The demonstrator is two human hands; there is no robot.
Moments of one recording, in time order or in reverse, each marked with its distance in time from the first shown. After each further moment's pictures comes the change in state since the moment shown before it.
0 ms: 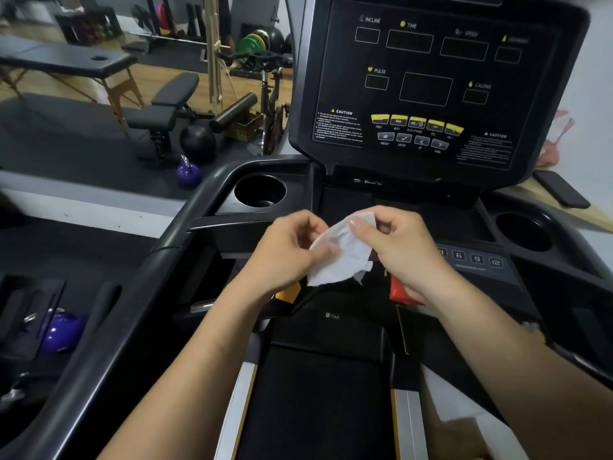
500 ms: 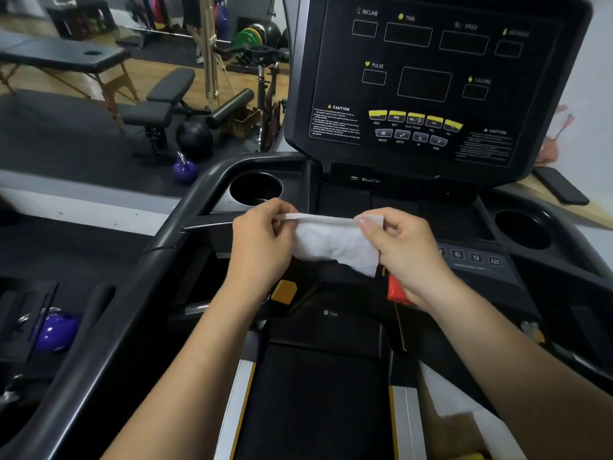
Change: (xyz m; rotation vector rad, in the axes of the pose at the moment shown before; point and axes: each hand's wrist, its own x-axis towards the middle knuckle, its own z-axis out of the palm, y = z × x) left_hand 0.006 -0.008 -0.008 0.343 0.441 0.106; right_hand 0.004 0.021 -0.002 0.112 0.096 0.107
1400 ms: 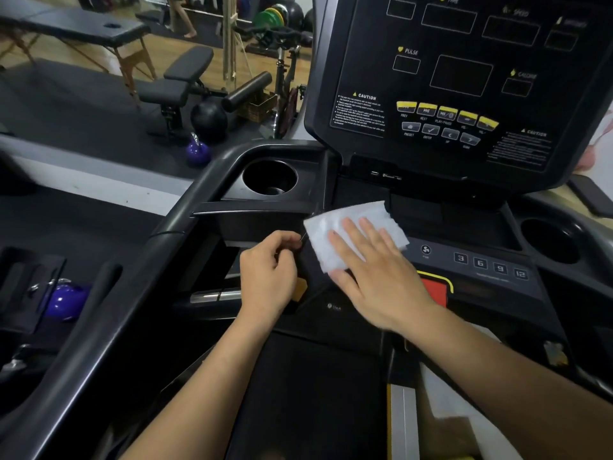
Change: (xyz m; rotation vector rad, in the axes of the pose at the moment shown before) left_hand -0.032 -0.053 0.033 -0.189 0.112 -0.150; right_hand -0.004 0.046 0.023 -1.382 -0.396 -0.412
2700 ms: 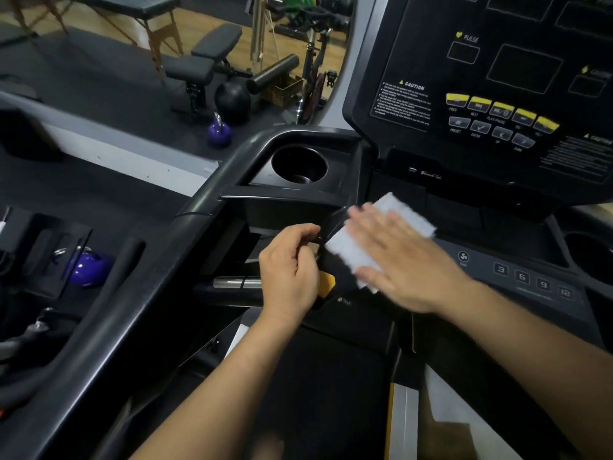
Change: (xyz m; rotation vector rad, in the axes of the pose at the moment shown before) left_hand -0.008 -0.004 -0.004 -0.029 0.170 0.153; right_hand 0.031 0.020 -0.008 -0.113 -0.065 -0.313
